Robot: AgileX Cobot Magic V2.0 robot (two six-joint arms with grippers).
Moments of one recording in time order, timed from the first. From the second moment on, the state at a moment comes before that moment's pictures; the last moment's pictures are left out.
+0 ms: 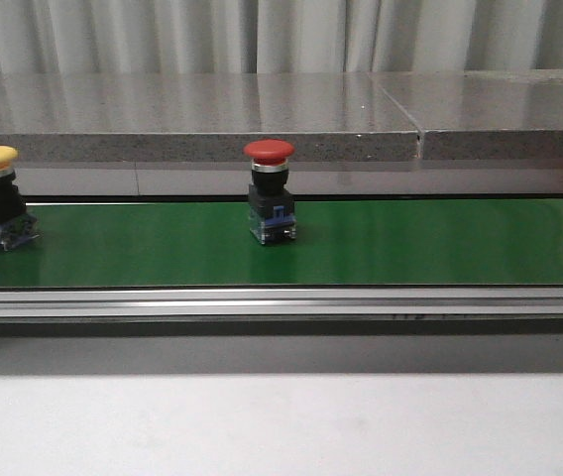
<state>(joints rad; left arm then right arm) -0.15 0.43 -0.68 -0.04 0.81 0.15 0.09 1.01 -1.05 0.31 0.74 -0.28</state>
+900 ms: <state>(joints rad) -0.15 0.43 -0.68 -0.03 0.81 0.15 0.37 1.65 -1.54 0.29 1.09 -0.22</state>
